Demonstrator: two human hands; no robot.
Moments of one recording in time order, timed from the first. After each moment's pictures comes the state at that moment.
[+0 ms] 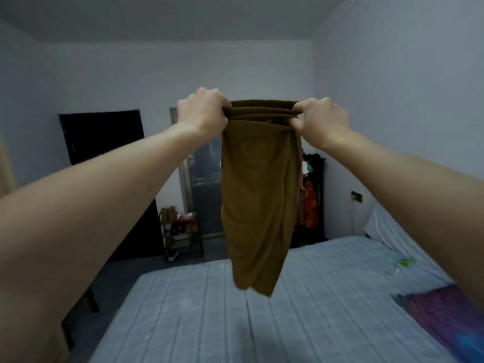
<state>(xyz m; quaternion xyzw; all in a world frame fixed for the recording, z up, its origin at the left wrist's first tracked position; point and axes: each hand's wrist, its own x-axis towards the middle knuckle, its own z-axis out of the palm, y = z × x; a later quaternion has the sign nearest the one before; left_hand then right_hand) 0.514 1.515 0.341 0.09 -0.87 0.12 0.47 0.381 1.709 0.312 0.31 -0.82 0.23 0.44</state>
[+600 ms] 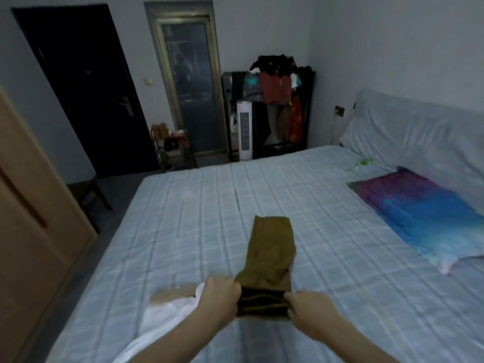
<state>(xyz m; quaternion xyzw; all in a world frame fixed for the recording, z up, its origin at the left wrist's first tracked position) 0.821 1.696 -0.161 0.07 -0.98 0.14 -0.12 0.733 1.896 -0.199 0.38 -0.92 -0.01 -0.08</state>
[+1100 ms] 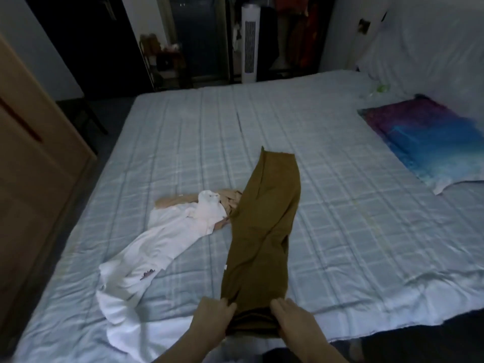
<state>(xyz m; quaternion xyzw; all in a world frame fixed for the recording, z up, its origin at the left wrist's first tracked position) 1.011 1.759 -0.357 -0.02 -0.95 0.05 -0.30 0.921 1.960 -0.400 0.42 -0.88 0.07 -0.21</state>
